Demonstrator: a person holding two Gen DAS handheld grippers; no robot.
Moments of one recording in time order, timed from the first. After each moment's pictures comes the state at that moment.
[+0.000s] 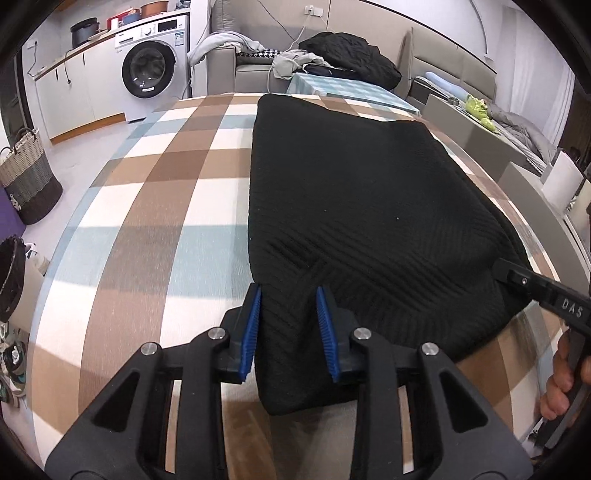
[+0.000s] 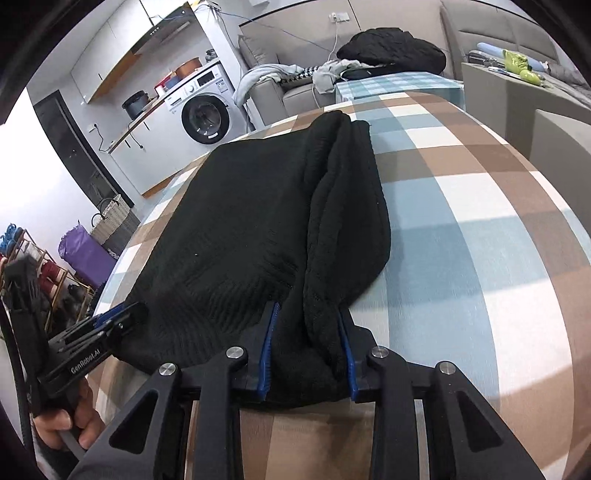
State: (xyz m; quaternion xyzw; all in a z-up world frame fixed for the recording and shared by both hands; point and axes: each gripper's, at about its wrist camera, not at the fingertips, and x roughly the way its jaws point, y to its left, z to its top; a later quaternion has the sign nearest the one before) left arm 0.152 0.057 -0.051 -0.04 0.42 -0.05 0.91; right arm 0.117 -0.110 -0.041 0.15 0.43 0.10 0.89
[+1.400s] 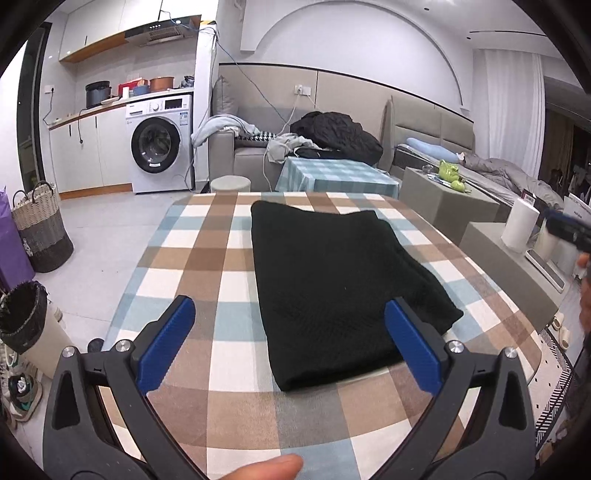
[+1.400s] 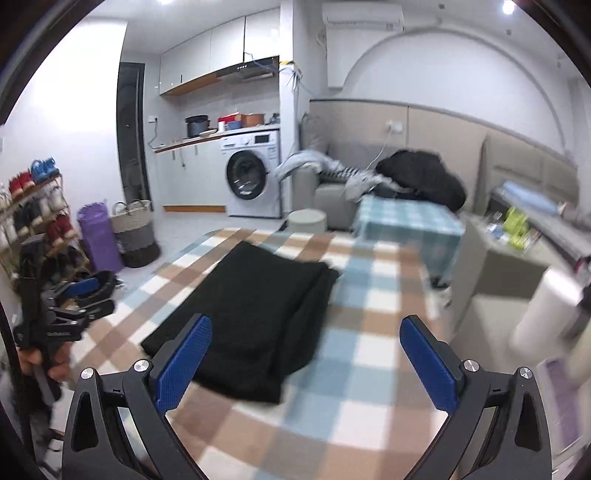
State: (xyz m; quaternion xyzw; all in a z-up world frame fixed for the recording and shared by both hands) left arm 0.046 0.065 0.058 -0.03 0.26 -0.05 0.96; right arm 0.027 -0.177 0.126 -0.03 0.24 0.13 0.96
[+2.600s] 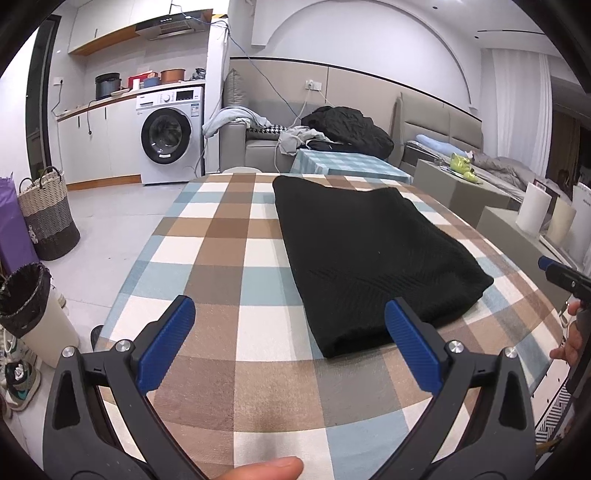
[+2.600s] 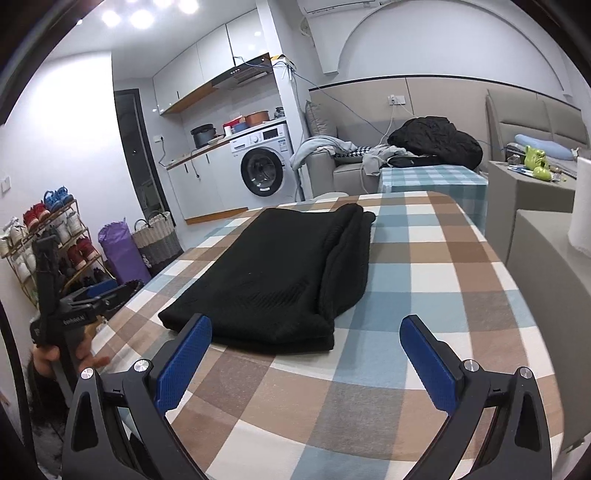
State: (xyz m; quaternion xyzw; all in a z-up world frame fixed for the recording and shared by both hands) left arm 0.041 0.095 -0.004 -0.03 0.27 -0.04 0.96; right arm 0.011 -0.156 0.011 0.07 0.26 0.18 0.95
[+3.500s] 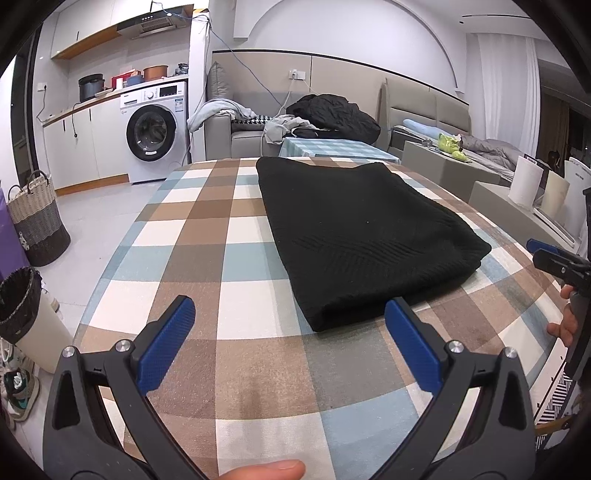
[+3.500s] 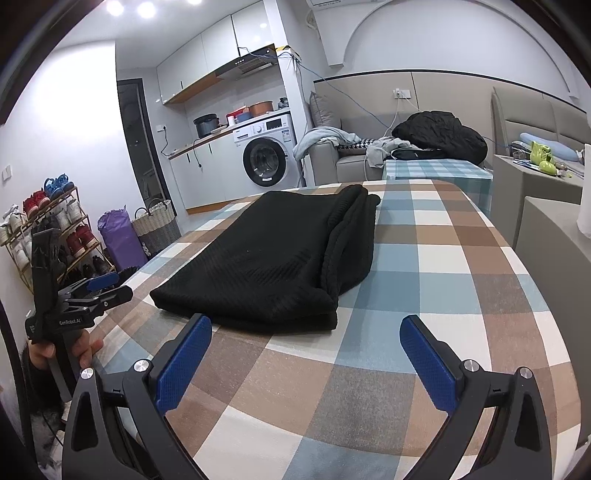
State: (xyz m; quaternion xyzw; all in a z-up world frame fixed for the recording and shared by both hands) left arm 0.043 0.086 -0.033 -0.01 0.28 -0.06 0.96; right arm 0.018 -0.149 -0.016 0.06 0.27 0.18 0.94
